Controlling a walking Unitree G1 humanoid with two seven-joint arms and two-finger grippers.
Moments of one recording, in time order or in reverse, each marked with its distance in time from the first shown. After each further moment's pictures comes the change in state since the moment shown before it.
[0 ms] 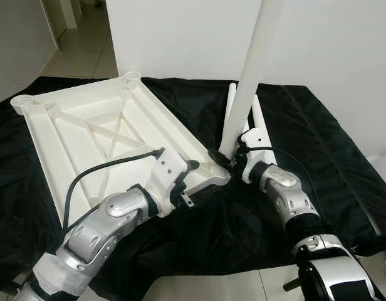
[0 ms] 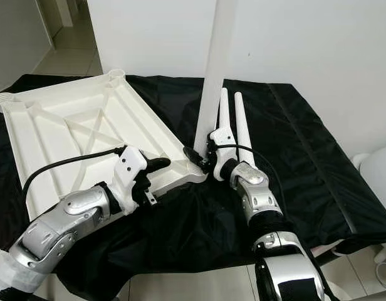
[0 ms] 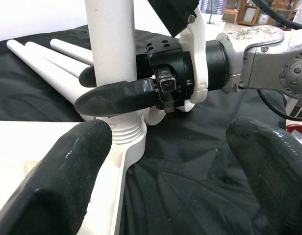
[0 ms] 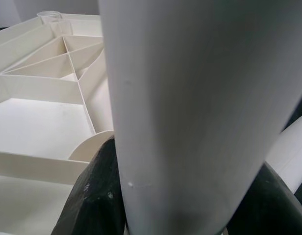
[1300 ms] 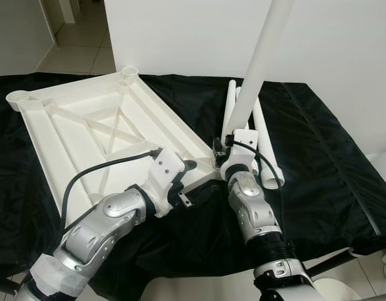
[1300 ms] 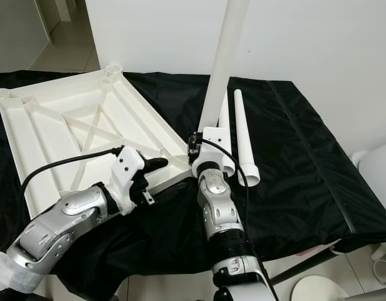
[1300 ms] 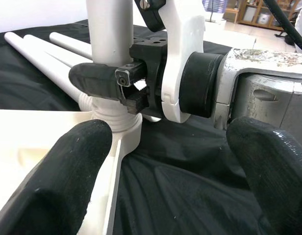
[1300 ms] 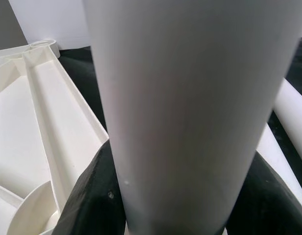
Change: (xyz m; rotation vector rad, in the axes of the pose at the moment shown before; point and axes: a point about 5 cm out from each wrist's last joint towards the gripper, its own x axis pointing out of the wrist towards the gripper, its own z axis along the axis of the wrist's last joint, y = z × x) left arm -0.003 0.002 -0.001 -0.002 0.003 0.011; right arm 0.019 0.043 0.015 0.221 -0.082 -0.695
